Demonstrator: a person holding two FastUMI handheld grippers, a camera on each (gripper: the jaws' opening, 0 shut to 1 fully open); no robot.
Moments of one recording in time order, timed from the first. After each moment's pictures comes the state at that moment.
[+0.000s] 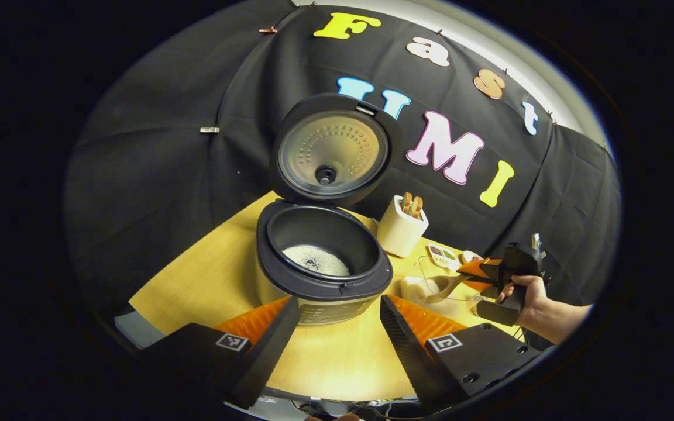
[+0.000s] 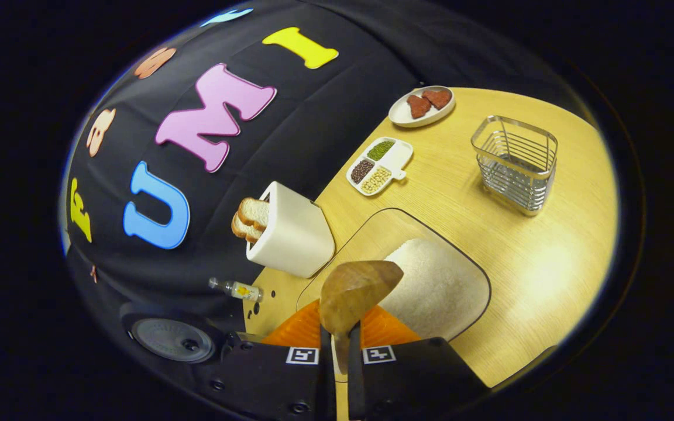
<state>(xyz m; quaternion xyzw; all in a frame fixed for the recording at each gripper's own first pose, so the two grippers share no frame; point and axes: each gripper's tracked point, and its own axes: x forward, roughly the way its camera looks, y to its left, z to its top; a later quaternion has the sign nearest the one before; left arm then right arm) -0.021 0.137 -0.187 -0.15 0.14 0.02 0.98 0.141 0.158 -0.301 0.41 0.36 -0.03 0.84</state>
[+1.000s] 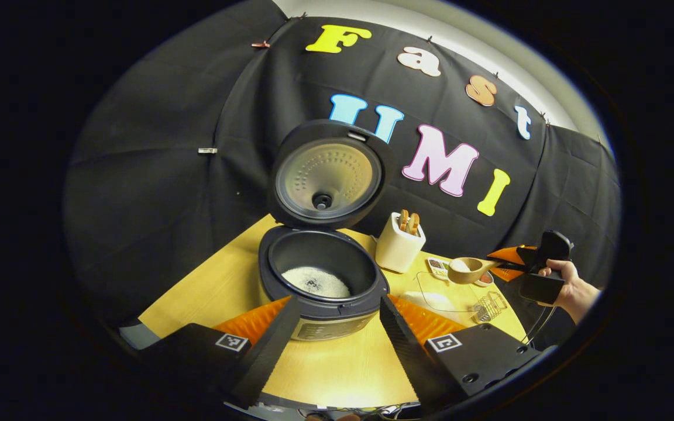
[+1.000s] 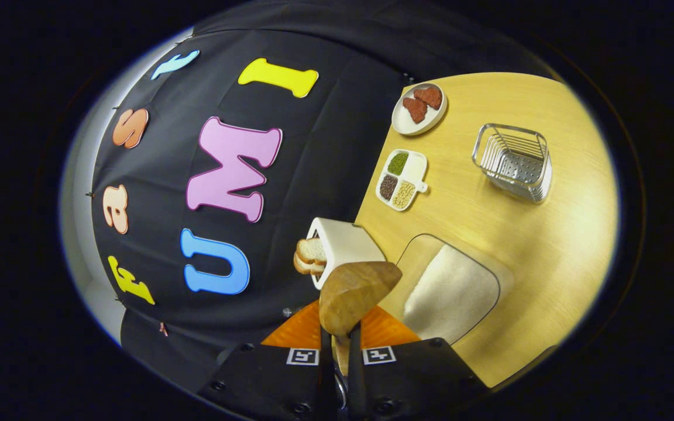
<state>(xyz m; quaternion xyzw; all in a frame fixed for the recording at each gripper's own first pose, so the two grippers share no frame) -0.022 0.156 -0.164 -0.12 0.10 0.04 0.99 0.150 0.160 -0.189 0.55 0.32 0.02 0.78</state>
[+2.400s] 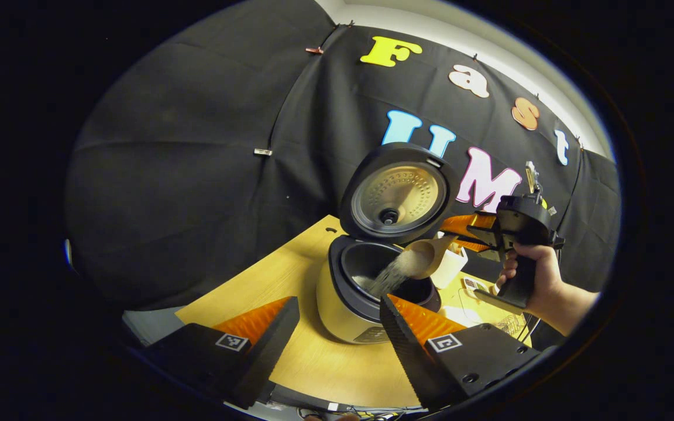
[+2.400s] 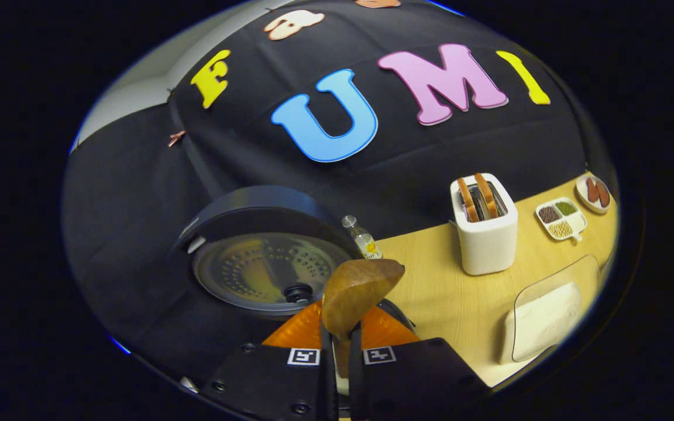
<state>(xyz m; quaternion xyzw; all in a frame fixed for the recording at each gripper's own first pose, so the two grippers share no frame) -0.059 0.243 -0.177 -0.16 0.09 0.13 0.97 0.115 0.461 -0.182 0.16 0.27 0.30 0.90</state>
